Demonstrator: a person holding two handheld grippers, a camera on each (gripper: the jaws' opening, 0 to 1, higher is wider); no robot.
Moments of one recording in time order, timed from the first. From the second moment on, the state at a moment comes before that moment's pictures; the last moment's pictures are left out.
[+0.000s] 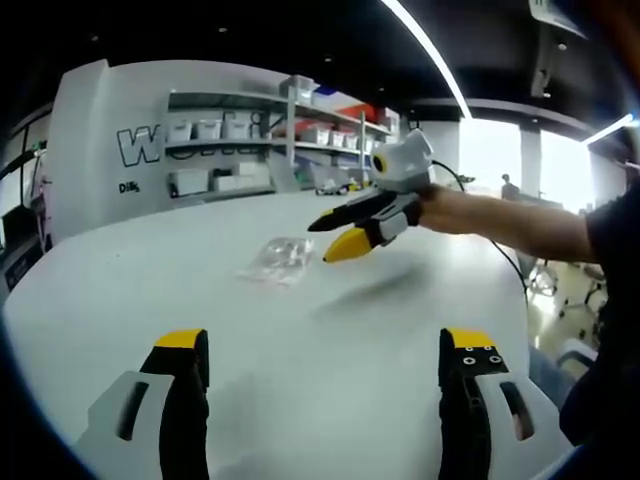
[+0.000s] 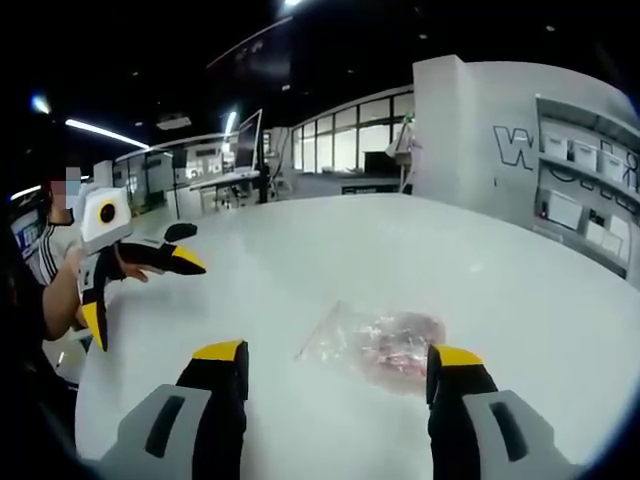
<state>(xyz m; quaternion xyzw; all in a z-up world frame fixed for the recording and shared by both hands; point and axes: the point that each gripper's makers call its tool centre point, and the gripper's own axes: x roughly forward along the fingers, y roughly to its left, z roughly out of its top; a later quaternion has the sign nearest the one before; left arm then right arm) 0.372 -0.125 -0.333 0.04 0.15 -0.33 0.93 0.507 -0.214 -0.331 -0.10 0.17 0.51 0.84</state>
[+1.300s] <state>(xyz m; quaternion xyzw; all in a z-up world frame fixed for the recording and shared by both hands) 0.374 -0.124 -0.336 0.04 0.15 -0.33 0.93 0.518 -0.209 -0.337 -0.10 0.17 0.51 0.84</state>
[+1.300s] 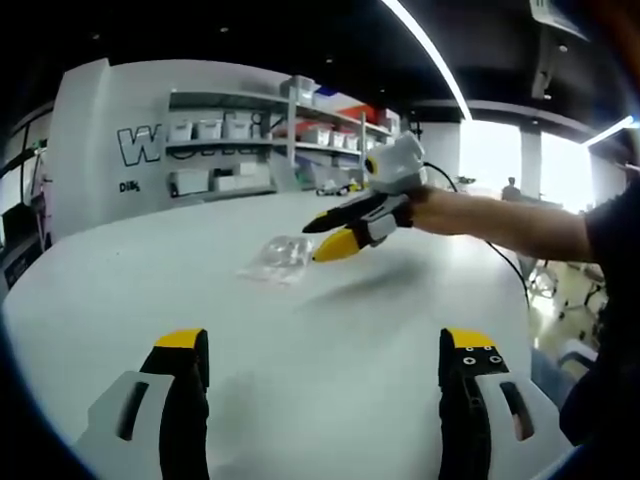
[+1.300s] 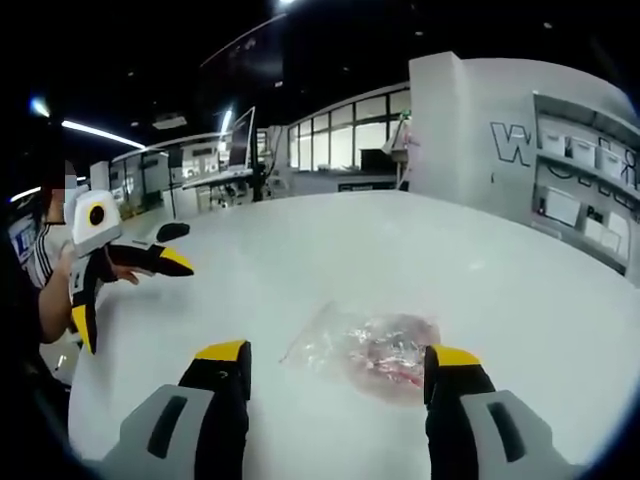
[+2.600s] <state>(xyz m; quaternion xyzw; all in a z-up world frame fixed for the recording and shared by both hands) 0.375 -0.124 -0.340 0.04 0.15 -0.33 0.93 0.531 -0.210 -0.349 -0.09 0.19 0.49 0.84</state>
